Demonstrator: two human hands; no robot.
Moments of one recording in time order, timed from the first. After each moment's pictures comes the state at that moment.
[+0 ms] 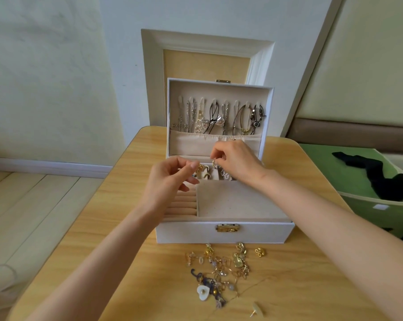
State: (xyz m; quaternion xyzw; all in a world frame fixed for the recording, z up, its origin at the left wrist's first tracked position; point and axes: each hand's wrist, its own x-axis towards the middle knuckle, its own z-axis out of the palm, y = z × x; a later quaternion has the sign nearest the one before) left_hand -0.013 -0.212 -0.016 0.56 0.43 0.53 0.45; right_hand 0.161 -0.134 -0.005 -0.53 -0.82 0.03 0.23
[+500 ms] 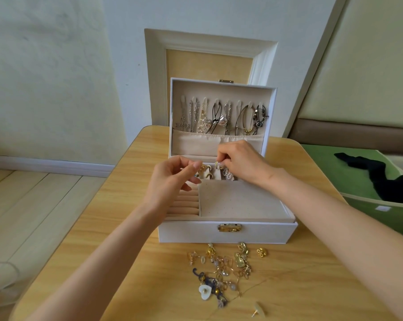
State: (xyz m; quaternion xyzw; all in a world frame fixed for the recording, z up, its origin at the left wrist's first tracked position) left_hand -0.014 -0.210 -0.017 0.57 0.43 0.53 0.46; right_hand 0.169 -0.134 -0.003 -0.49 -0.85 0.01 0.19
